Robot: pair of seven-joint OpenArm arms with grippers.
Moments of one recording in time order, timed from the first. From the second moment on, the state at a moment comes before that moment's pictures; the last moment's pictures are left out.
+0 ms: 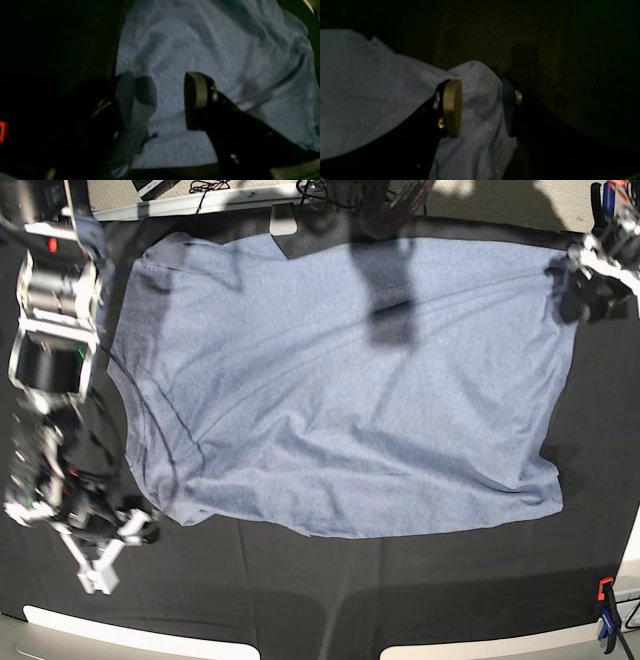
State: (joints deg) left arm 29.5 -11.3 -40.9 96.2 -53.1 -42.3 42.2; right arm 35.8 20.6 8.4 55.0 16.8 32.0 -50.5
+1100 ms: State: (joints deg) left arm 24.2 -10.8 -27.3 96.2 -48.1 -42.3 37.9; right arm 45.3 12.2 8.5 21.6 -3.7 19.4 -38.1
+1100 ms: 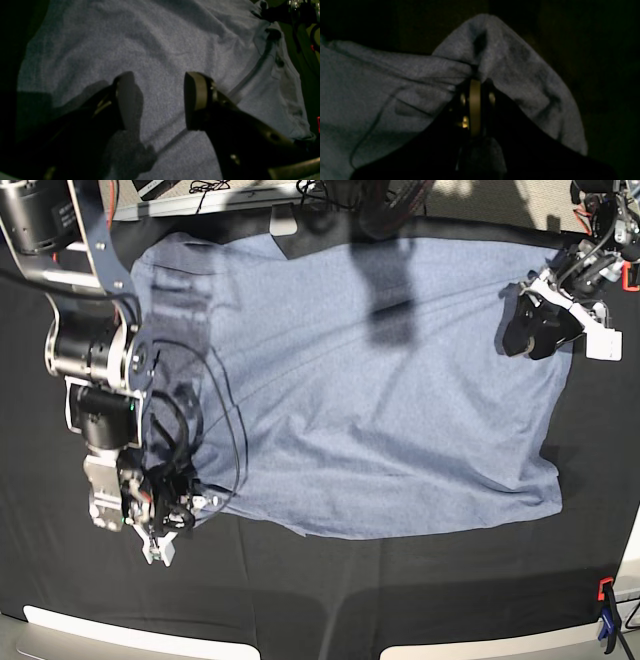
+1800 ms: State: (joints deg) left arm 24.2 -10.8 -27.3 96.2 -48.0 -42.3 37.7; right arm 17.2 8.7 4.8 78.6 -1.7 28.2 -45.9
